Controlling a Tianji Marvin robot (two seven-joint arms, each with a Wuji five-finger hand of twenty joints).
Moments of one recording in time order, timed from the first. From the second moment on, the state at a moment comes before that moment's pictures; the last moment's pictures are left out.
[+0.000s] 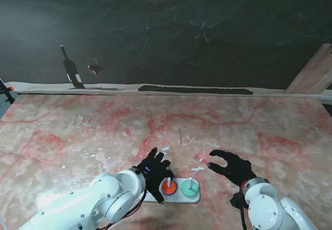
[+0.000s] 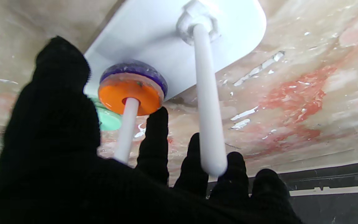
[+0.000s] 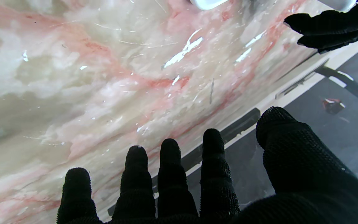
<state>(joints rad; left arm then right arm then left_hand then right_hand) 1.25 -1.01 -0.60 -1.72 1.07 0.18 -0.45 -1.84 -1.10 1.40 -1.83 -0.52 0.27 0.09 0.67 -0.56 0.18 0.01 0.40 -0.01 0.36 0.48 0.21 0.13 0.24 0.49 0.04 0.17 0.07 0.47 -0.05 0.15 -0.01 0.02 0.60 -0.34 0.42 -0.04 0.42 -0.08 0.29 0.58 0.40 0.06 0.32 0.21 0.29 0.08 0.20 0.29 -0.15 0.39 0.55 0.43</state>
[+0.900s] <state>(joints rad) 1.22 -1.01 -0.55 -1.70 1.08 0.14 -0.39 -1.84 -1.10 1.40 -1.83 -0.52 0.27 0.09 0.67 -0.56 0.19 0.01 0.40 -0.06 0.41 0.52 0.21 0.13 0.24 0.49 0.04 0.18 0.07 0.50 -0.05 0.15 -0.01 0.01 0.60 -0.34 0.42 -0.04 0.42 -0.07 0.29 0.58 0.40 0.06 0.32 0.21 0.27 0.08 0.21 0.29 -0.15 0.39 0.54 0.44</state>
